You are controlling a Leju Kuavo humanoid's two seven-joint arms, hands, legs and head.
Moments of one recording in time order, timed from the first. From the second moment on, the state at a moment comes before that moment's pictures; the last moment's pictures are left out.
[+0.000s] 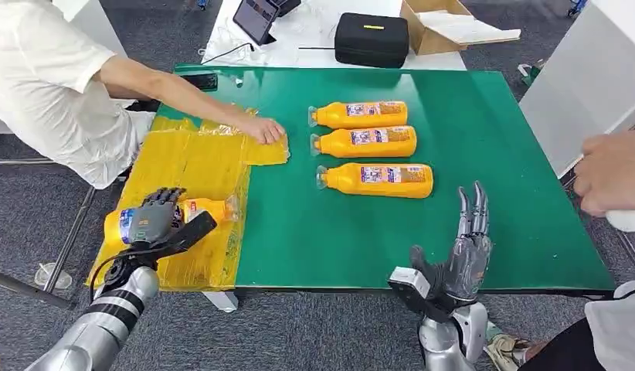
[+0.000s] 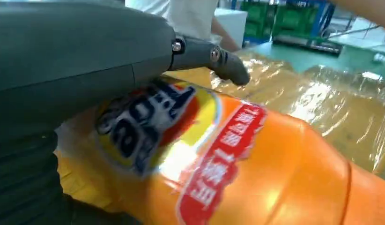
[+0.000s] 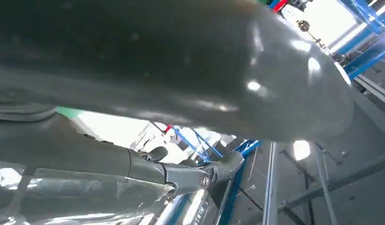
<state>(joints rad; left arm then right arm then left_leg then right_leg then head) -0.52 0.04 -0.26 -0.50 -0.94 0.26 -0.34 0.01 0.22 -0.09 -1.47 0.78 -0.70 -0.70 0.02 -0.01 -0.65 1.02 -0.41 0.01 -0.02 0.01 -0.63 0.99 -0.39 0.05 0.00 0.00</state>
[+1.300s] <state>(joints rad) -0.15 0.09 -0.50 -1.23 -0.66 0.21 -0.50 -0.08 0.11 -0.22 -1.21 1.34 -0.70 -0.49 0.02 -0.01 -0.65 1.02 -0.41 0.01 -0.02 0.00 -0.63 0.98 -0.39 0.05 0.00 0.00</state>
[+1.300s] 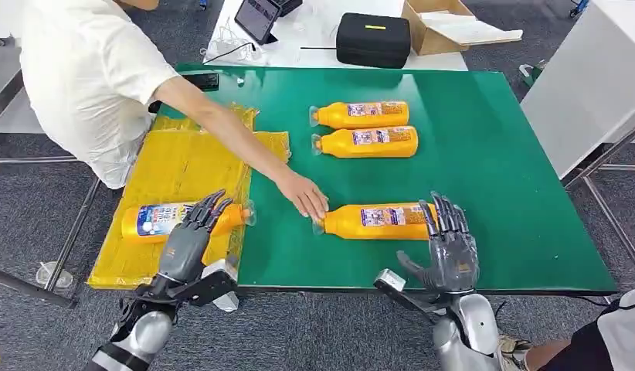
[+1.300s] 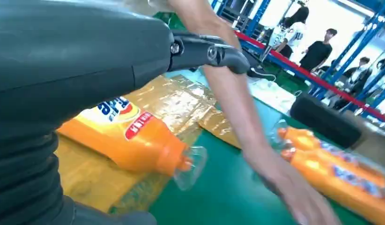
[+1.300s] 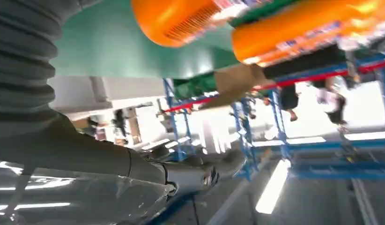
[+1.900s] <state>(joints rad) -0.01 -0.01 -0.51 -1.50 -0.60 0.39 -0.51 -0.11 -0.03 -0.09 -1.03 1.33 -0.70 -0.31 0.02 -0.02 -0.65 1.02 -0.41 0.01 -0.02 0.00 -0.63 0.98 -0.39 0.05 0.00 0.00</state>
